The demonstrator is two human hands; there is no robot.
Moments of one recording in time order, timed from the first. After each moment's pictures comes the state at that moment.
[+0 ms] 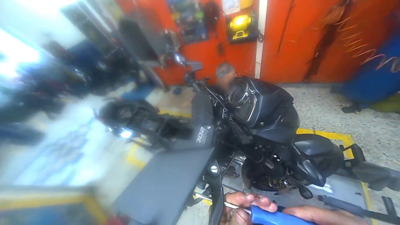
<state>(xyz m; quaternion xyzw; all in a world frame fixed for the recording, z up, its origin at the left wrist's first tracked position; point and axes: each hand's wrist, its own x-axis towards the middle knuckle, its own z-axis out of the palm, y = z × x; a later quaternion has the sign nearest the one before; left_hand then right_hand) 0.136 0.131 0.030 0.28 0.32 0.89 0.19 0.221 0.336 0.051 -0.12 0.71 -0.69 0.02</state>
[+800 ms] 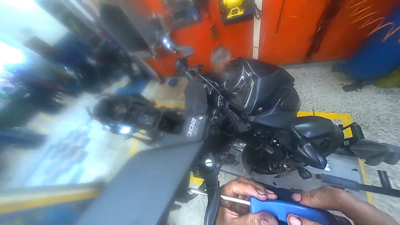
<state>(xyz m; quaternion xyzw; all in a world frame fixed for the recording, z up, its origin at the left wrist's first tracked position) 0.124 0.135 0.018 0.31 0.37 0.85 0.20 0.225 0.322 0.034 -0.15 0.80 -0.53 -0.23</state>
